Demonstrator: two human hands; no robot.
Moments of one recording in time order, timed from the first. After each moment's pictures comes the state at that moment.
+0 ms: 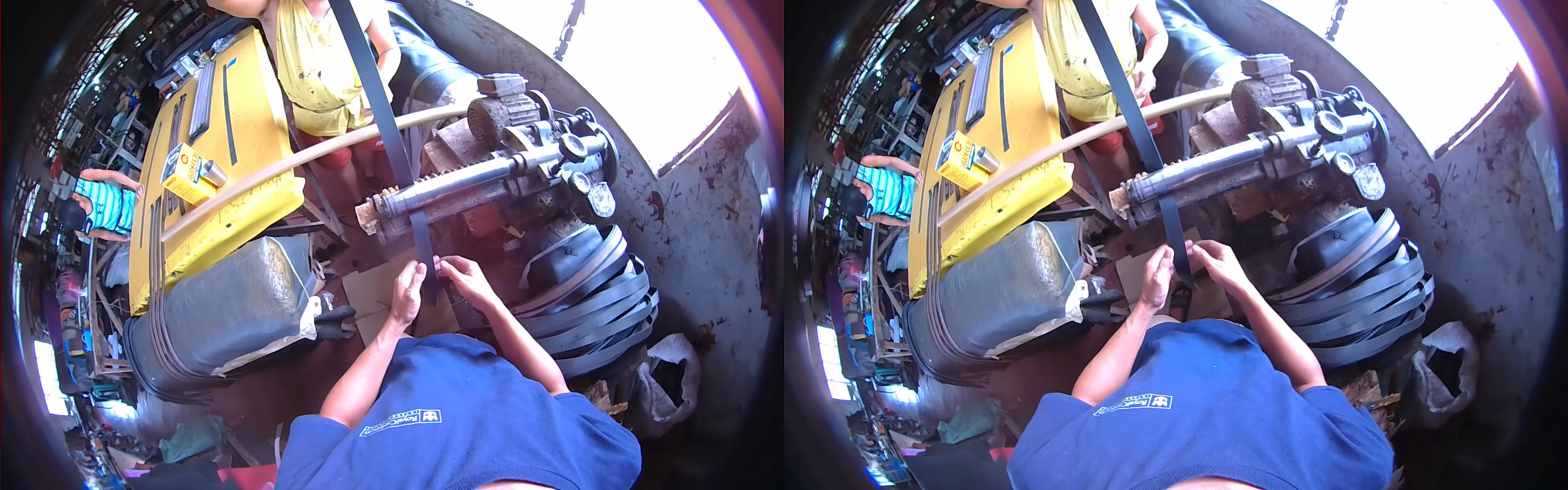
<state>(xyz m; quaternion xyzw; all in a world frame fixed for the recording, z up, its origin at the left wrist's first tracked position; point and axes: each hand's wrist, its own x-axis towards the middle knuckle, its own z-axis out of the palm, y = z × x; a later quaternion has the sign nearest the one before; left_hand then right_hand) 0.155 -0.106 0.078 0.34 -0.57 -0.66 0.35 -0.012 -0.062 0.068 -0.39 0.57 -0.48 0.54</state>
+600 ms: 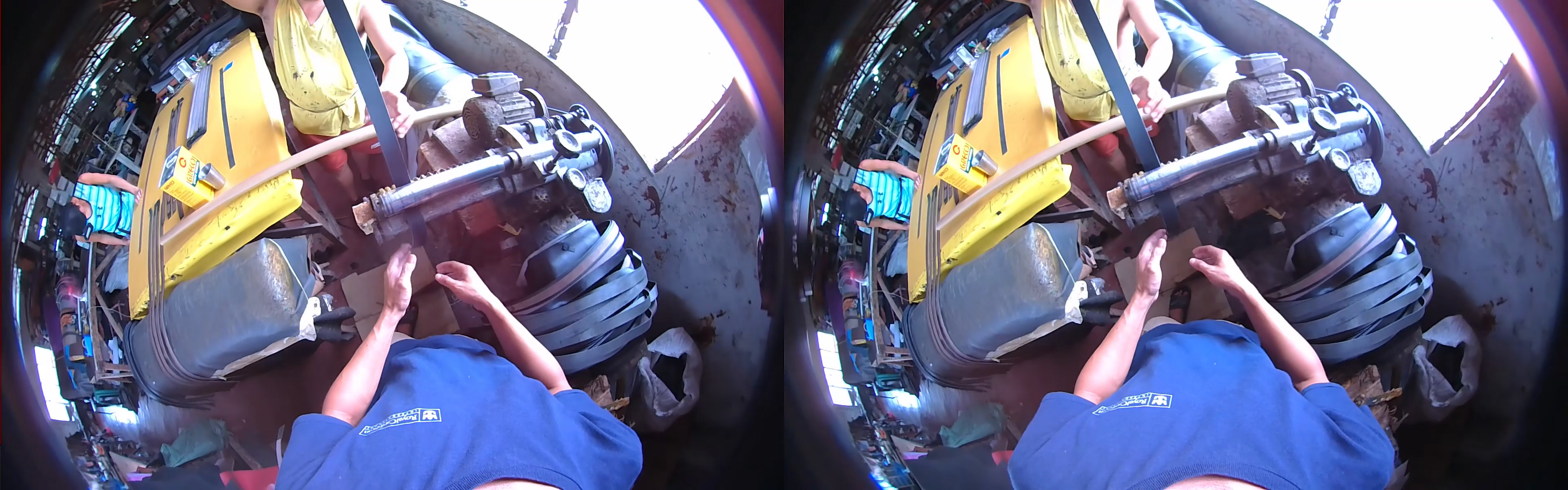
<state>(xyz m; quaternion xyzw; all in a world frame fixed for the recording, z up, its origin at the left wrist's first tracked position) 0.154 -0.123 0.059 0.41 -0.51 -0.63 0.42 -0.013 -0.050 0.064 -0.41 0.63 -0.39 0.53</state>
